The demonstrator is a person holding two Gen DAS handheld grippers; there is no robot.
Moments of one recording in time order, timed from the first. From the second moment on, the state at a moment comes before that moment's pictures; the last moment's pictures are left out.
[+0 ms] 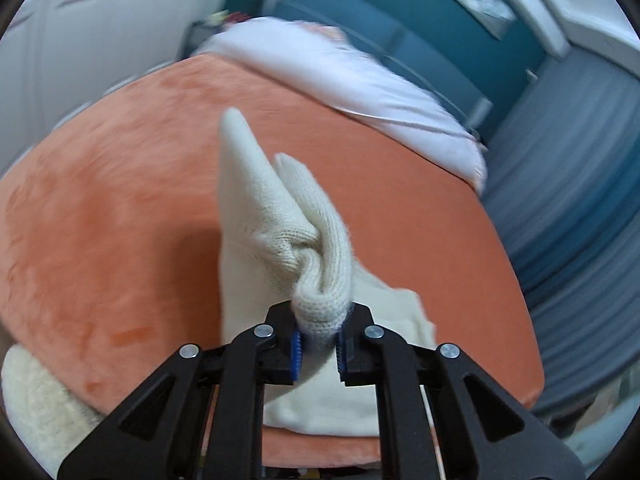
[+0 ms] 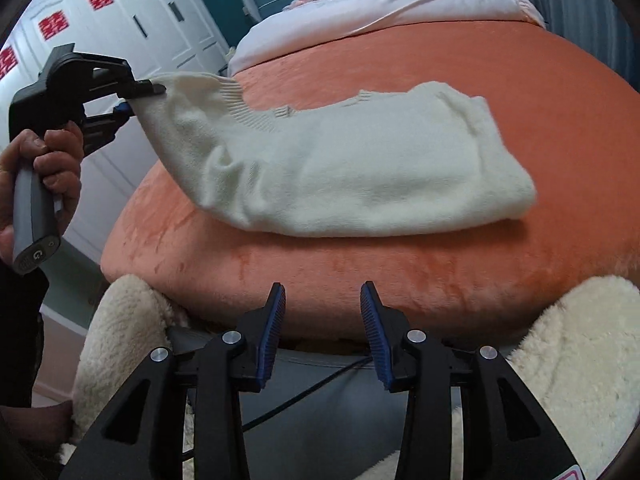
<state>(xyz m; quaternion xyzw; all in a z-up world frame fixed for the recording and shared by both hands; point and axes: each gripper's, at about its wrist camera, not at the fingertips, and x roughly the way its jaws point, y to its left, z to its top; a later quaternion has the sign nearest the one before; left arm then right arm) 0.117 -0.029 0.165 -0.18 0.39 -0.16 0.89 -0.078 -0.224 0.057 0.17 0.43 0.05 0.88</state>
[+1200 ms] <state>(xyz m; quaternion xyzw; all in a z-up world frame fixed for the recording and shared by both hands) 0.083 -0.051 0.020 0.00 0.51 -0.10 0.86 0.011 -0.282 0.049 0.33 0.43 0.04 0.84</state>
